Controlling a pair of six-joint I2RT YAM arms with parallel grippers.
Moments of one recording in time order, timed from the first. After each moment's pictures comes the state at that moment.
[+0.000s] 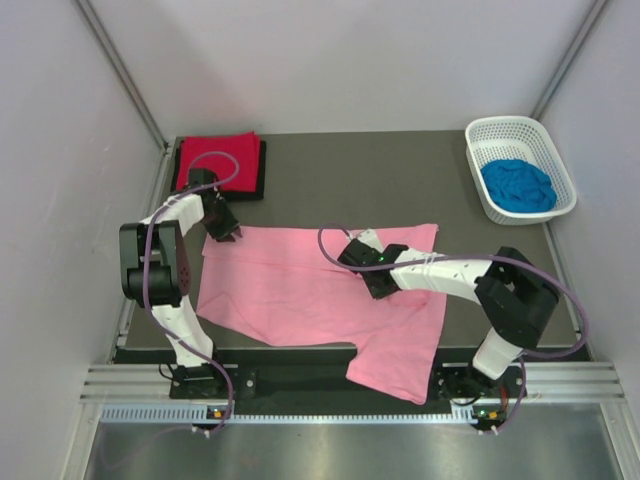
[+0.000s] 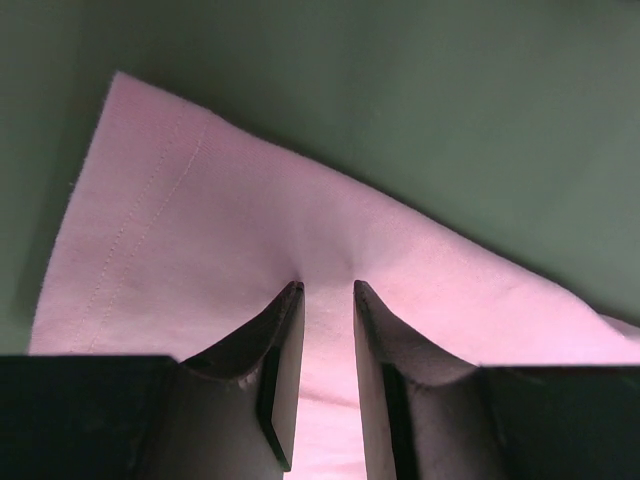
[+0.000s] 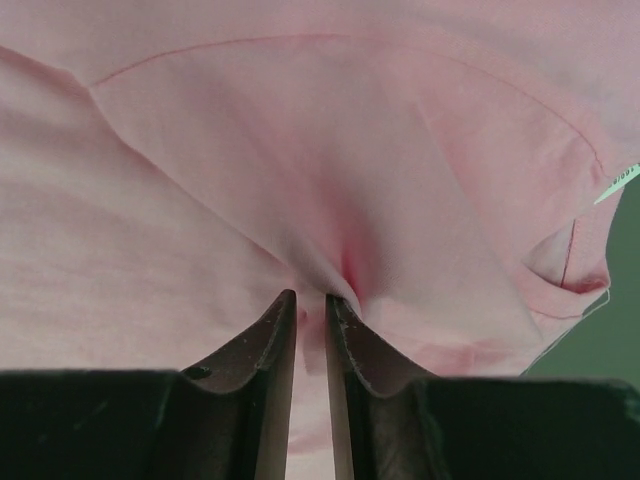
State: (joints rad) left arm 0.07 1.86 1.24 -0.53 0.13 -0.48; right arm 0.93 1.65 0.99 -0.64 0.45 0.45
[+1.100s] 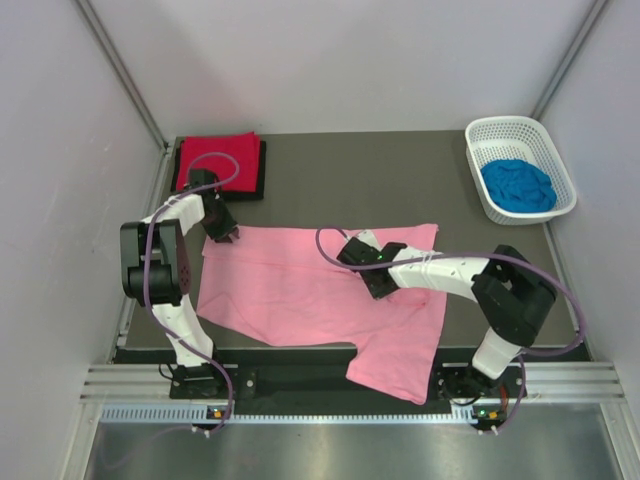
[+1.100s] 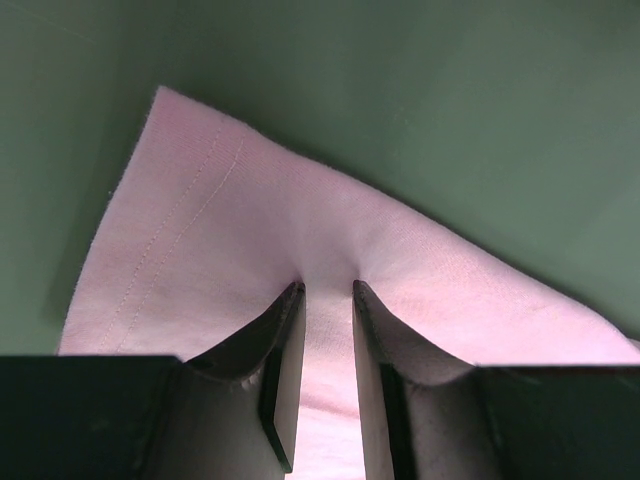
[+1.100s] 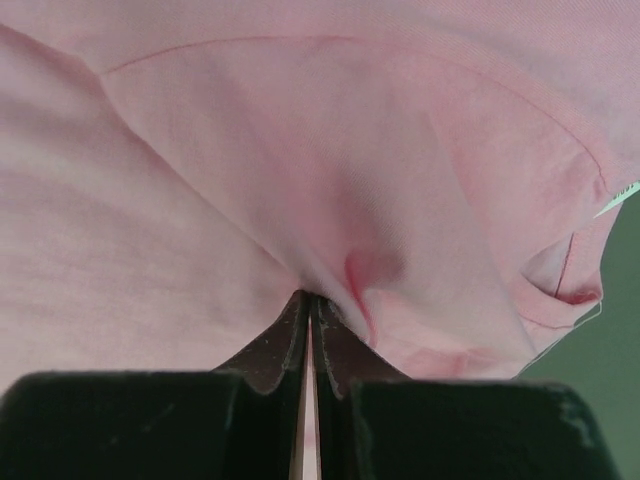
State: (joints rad) left arm 0.07 1.87 1.24 -0.53 0.08 -0.48; right arm 0.92 1.69 1.00 -0.65 0.45 0.40
